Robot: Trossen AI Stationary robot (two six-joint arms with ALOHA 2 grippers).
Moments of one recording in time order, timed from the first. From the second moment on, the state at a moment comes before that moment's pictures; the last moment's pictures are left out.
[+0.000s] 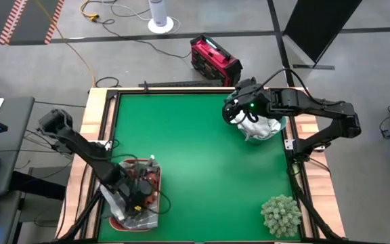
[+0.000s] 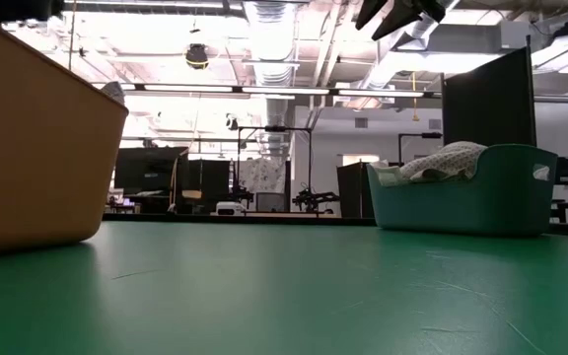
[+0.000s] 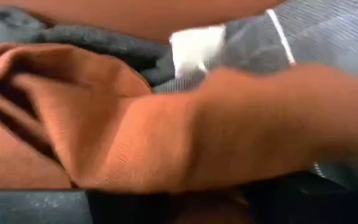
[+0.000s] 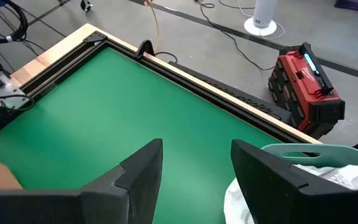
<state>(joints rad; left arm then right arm) -0.70 1.39 0.82 -0.59 -0.12 -0.62 -0.10 1.37 1.56 -0.93 0.57 0.60</state>
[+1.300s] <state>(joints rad) -0.80 1.03 1.02 -1.23 0.56 -1.10 -0.09 1.44 1.56 -0.87 0.36 0.41</state>
